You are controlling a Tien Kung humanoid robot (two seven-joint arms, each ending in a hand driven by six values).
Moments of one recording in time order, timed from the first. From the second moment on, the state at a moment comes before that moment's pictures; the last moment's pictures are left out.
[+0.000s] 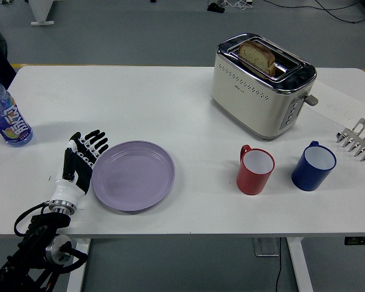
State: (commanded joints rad) left arm -0.16 0.00 -1.32 -1.07 0.82 -0.02 -0.34; right arm 0.11 0.00 0.85 0.21 0.19 -0.31 -0.08
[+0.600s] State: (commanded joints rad) left arm -0.18 0.00 -1.24 -1.08 0.80 -0.02 -0.34; right arm 0.12 0.00 0.85 0.21 0.19 -0.31 -0.08
